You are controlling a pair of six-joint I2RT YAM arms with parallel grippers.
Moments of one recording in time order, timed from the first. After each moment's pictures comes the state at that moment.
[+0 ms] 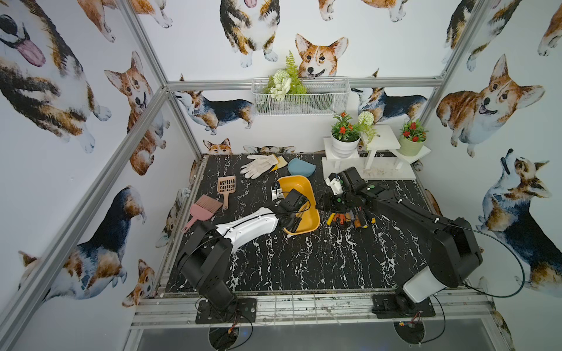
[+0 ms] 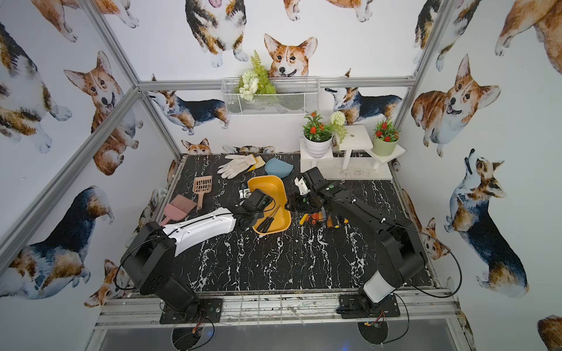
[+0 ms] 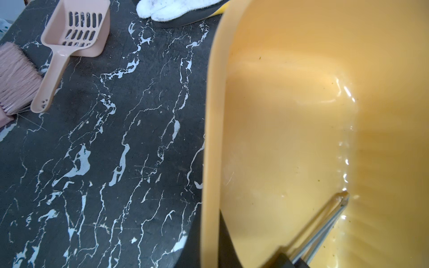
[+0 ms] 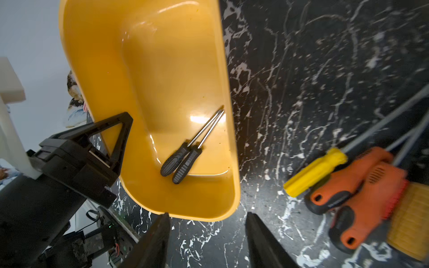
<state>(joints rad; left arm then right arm) -0.73 1.63 1.06 -0.48 -0.62 -0.81 0.61 1.60 1.22 -0.58 -0.37 0.56</state>
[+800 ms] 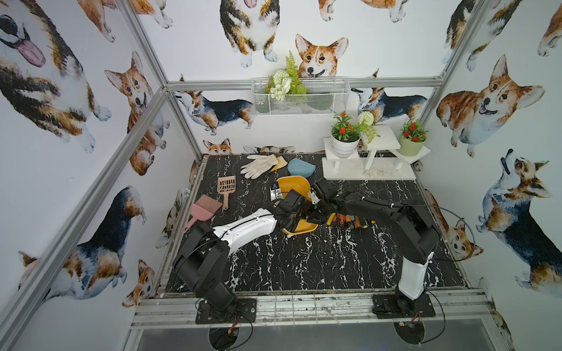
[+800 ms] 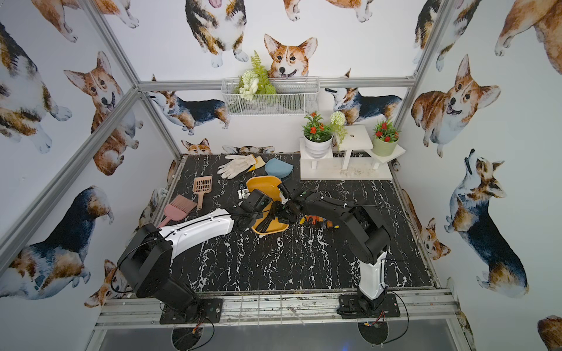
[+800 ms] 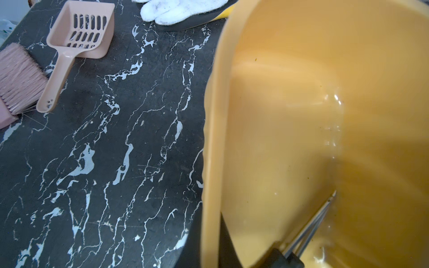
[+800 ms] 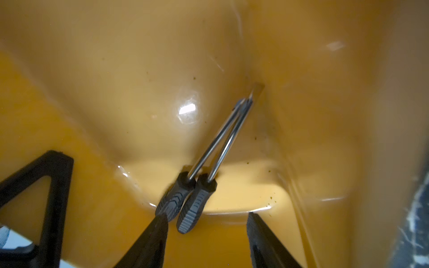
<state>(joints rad) -0.73 1.61 1.05 -0.48 -0.62 -0.82 0.74 1.90 1.29 -0.41 -0.37 0.86</state>
